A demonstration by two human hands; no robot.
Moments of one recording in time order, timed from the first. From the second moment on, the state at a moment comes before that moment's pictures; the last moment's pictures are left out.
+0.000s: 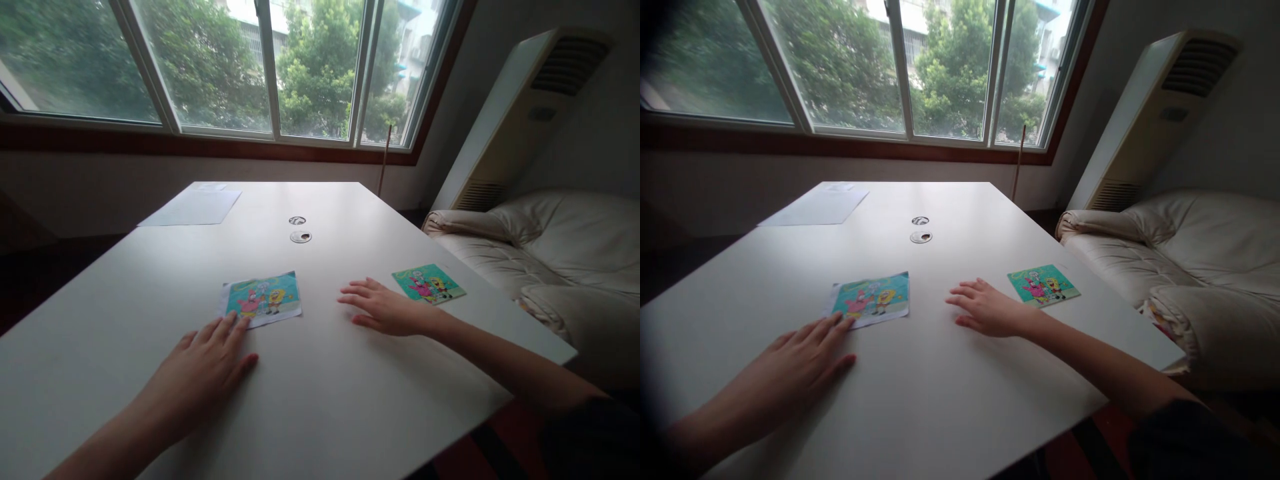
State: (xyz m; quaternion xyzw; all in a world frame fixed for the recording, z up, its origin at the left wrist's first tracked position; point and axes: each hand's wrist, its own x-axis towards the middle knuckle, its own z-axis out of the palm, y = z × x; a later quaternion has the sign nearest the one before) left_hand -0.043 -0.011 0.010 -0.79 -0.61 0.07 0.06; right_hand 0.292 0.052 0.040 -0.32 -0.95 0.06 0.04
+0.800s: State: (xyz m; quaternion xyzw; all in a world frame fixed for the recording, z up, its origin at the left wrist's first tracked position) left_hand 0.051 0.022 0.018 -0.83 -0.55 0.01 -0.04; right_hand 0.352 0.176 0.029 -0.61 -0.79 0.05 0.08
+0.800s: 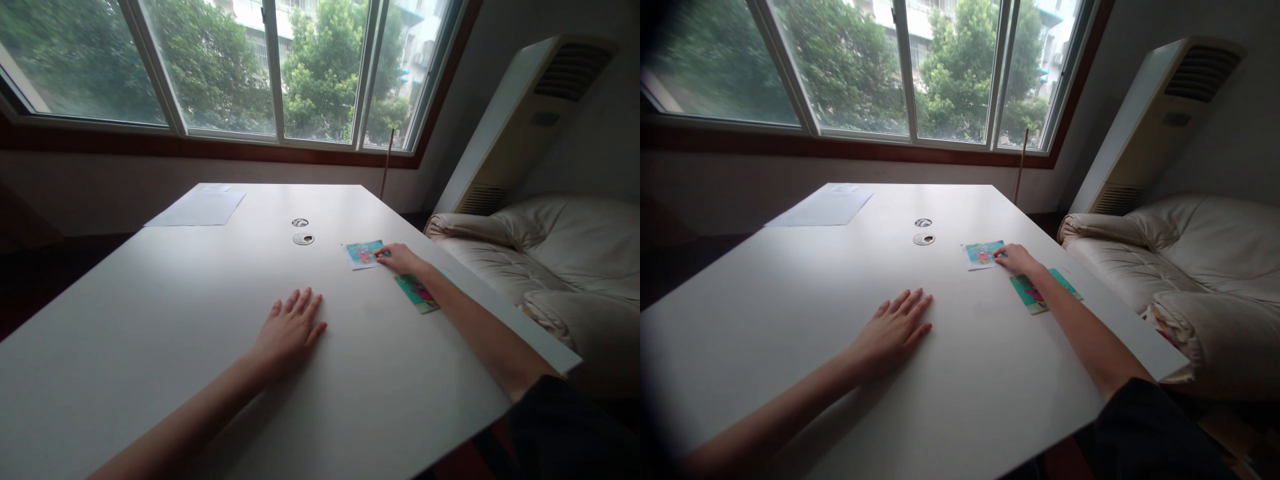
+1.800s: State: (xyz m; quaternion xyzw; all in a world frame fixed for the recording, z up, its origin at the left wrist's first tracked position) left_hand 0.056 0.036 0.009 -0.75 -0.66 -0.02 -0.01; right_hand 0.245 0.066 0.006 -0.53 -0.84 0.10 0.02
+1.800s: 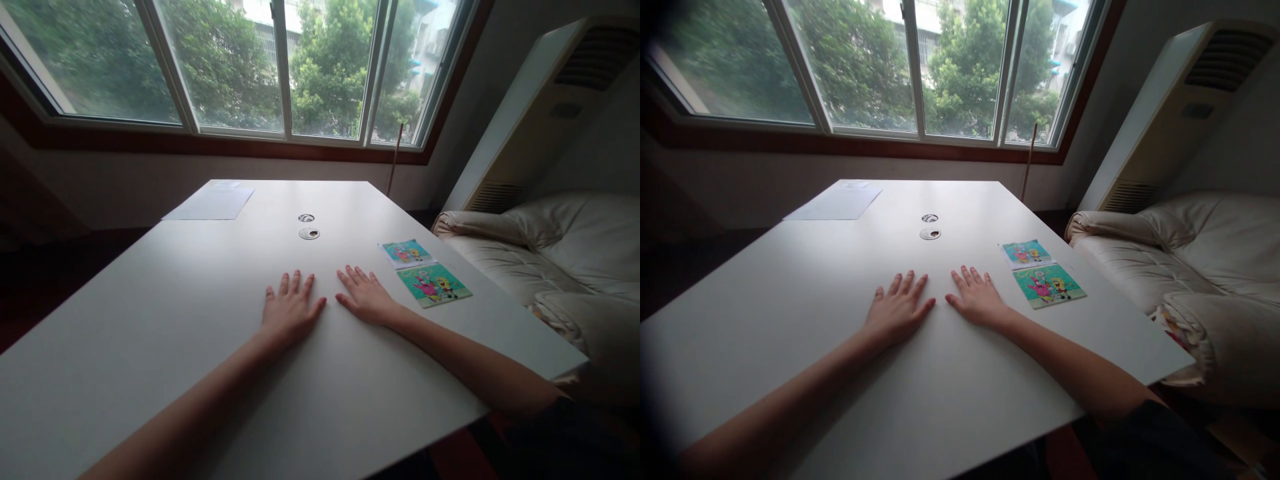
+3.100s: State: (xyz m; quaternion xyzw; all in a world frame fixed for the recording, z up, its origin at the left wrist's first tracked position) left_hand 0.059 0.045 0.003 -0.75 -0.66 -0.03 -0.01; right_hand 0.244 0.072 0.003 -0.56 -0.82 0.07 0.05
